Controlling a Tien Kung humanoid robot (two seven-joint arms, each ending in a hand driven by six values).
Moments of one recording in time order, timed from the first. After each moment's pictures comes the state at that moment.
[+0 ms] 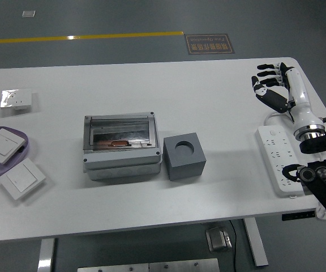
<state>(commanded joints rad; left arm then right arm) 0.05 0.31 -0.06 -0.29 0.06 0.02 0.16 0.21 -0.39 1.19 1.55 -1.51 -0.44 -0.11</state>
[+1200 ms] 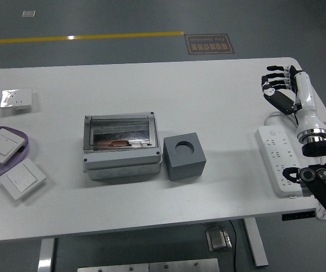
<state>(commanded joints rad) 0.02 0.30 -0.01 -0.29 0.01 0.02 0.13 0.19 -0.37 1.21 1.51 -1.47 -0.48 -0.06</state>
